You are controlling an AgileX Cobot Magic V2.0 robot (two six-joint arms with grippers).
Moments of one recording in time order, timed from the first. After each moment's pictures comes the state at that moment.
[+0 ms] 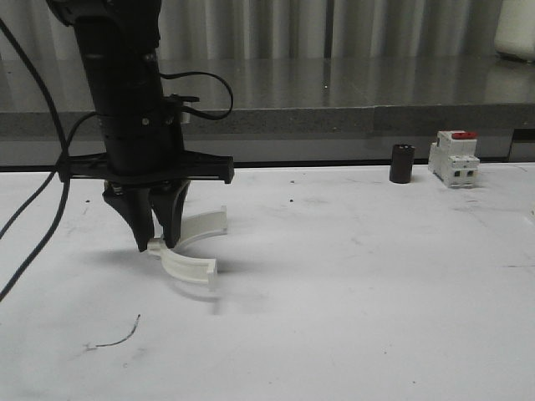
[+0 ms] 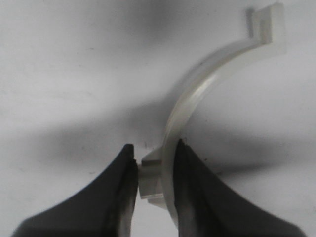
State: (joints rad) left arm -0.48 2.05 -1.53 -0.03 0.98 -0.33; right arm -0.01 0.37 -0.46 0.07 0.43 -0.03
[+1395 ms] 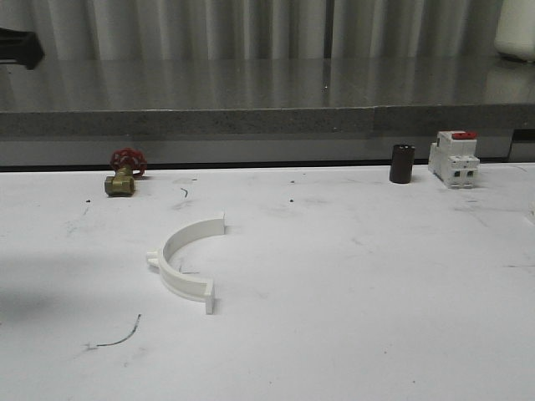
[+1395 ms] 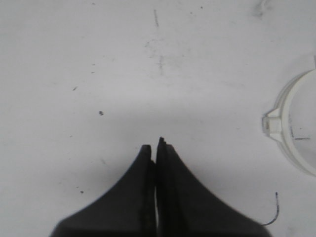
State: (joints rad) left arm -0.21 1.41 -1.05 0.08 0.78 -0.23; right arm -0.01 0.37 -0.46 0.07 0.43 -0.03
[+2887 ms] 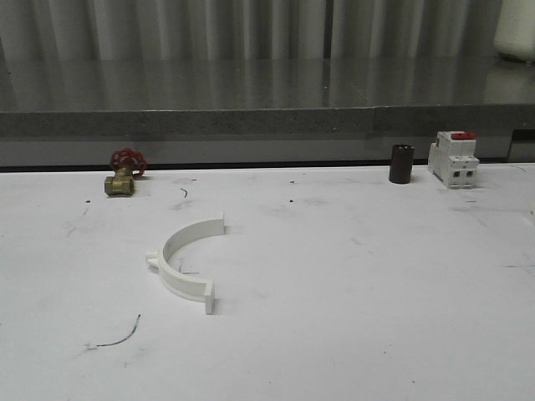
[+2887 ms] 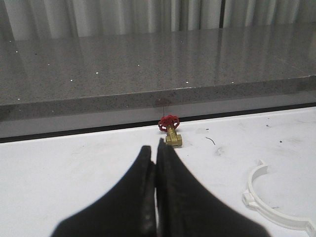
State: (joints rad) left arm -0.20 0.20 -0.32 0.19 0.32 -0.14; right arm -0.01 0.37 -0.46 0.07 0.43 -0.03
